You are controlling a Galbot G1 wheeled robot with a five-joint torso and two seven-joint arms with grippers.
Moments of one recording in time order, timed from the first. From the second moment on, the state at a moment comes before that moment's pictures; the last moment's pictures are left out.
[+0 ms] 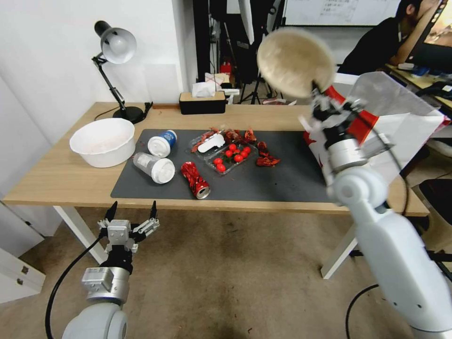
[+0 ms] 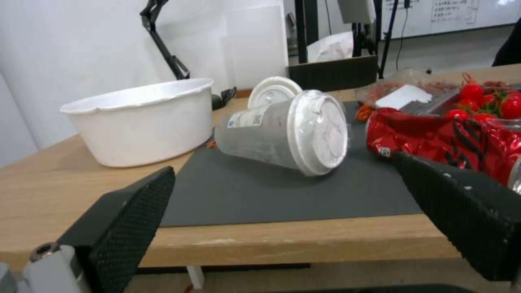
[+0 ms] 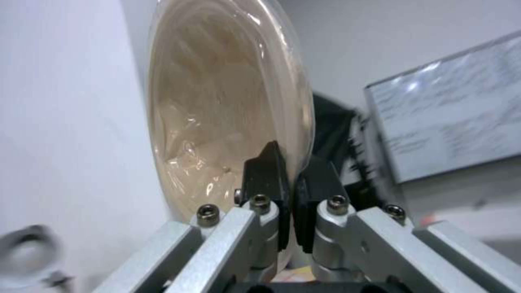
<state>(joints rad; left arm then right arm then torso) 1.68 -1.54 -0.66 -2.18 -0.05 -0.02 0.05 -0.81 1.02 0.44 1.94 0.84 0.04 0.15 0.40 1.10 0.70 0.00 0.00</state>
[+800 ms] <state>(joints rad) 1.68 -1.55 -0.65 -2.18 -0.04 -0.03 0.06 -0.86 0.92 0.61 1.86 0.56 -0.23 0.40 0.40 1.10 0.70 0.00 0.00</state>
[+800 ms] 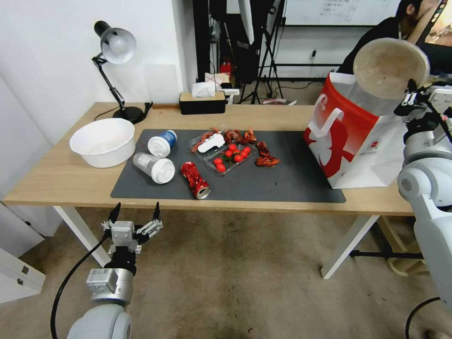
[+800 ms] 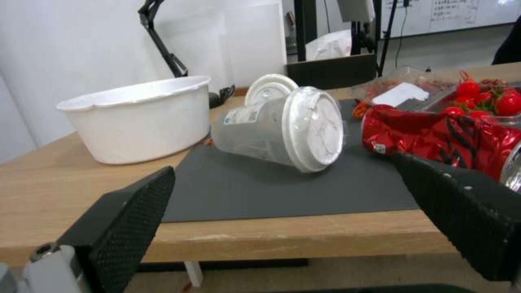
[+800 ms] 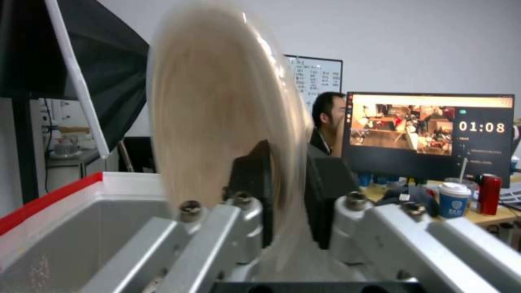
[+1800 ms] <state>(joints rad) 1.67 -1.54 -0.65 -2.16 -0.05 -0.03 0.06 -1.31 0.96 0.53 2.21 0.62 0.13 0.05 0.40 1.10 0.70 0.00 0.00</state>
